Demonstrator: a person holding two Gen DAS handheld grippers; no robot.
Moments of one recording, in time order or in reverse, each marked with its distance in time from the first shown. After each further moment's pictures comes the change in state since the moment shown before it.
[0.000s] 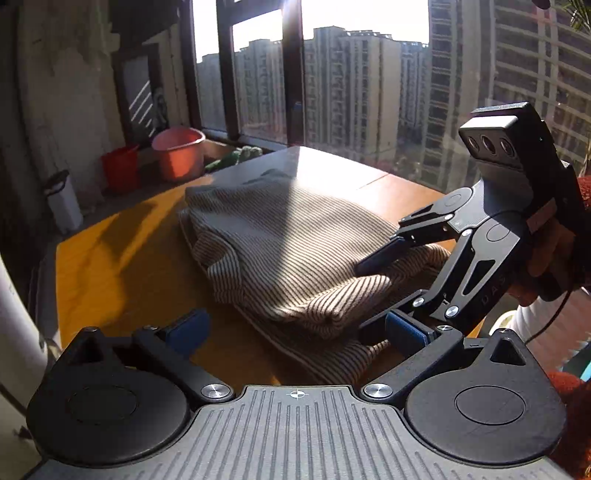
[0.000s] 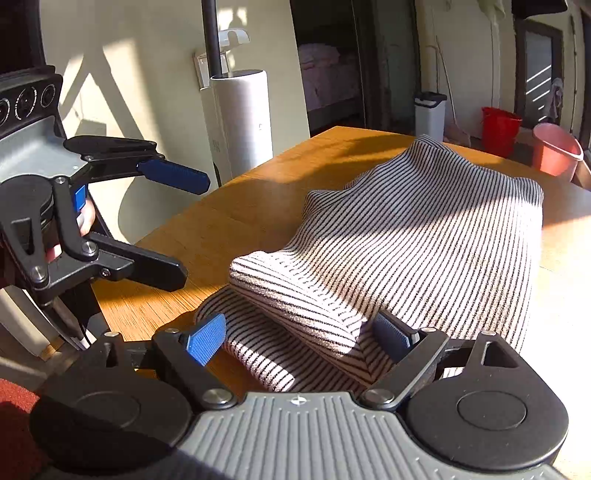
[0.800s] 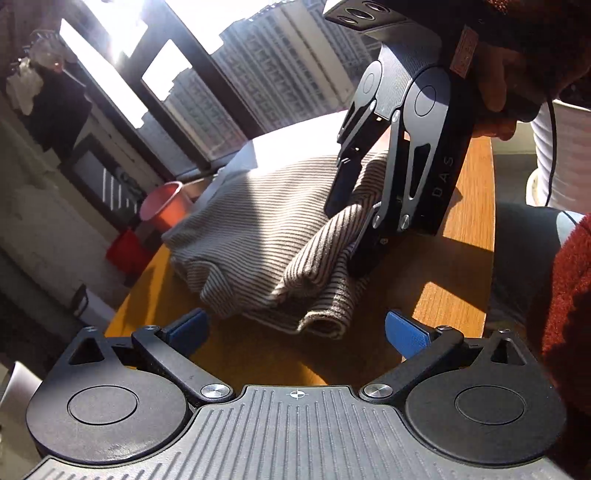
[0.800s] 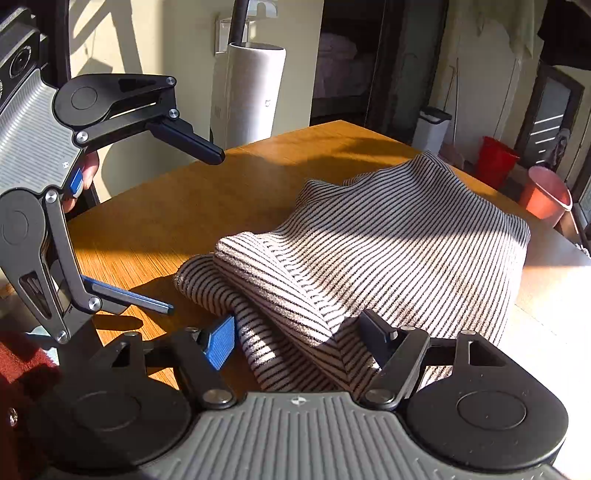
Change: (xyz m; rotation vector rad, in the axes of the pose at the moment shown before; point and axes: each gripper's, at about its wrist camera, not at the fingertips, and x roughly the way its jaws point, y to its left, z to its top) left arm 0.023 -0.049 -0.025 0.494 0.043 0.130; right arm 0.008 0.014 0.005 -0.169 0.047 -0.119
